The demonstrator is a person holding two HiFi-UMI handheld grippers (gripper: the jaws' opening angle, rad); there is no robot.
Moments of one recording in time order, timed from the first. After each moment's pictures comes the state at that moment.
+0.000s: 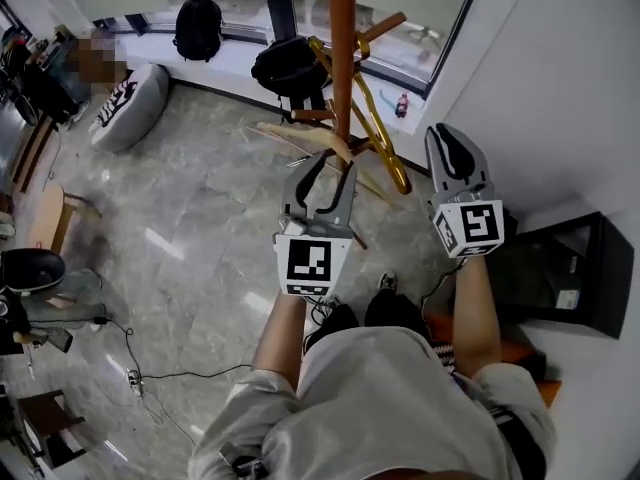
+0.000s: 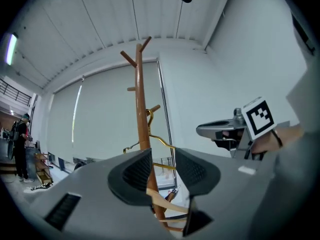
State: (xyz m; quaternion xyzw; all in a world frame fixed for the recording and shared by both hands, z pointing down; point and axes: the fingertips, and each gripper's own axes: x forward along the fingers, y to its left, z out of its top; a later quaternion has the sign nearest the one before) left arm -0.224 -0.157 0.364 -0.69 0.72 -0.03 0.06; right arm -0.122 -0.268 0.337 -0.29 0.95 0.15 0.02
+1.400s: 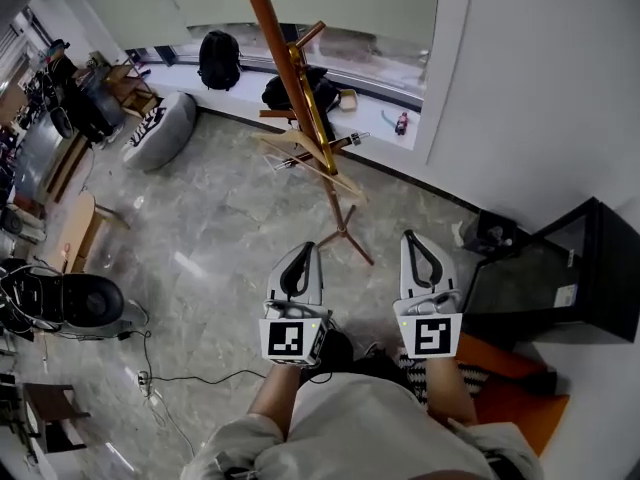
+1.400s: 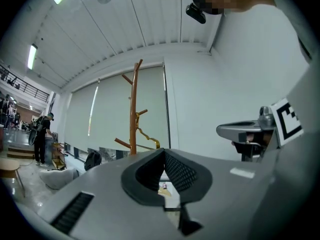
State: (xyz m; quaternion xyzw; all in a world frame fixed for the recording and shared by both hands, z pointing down) left arm -0.070 -0.026 0.402 -0.64 0.77 0.01 0.02; right arm 0.057 -0.105 0.368 -0.31 0.94 0.12 0.05
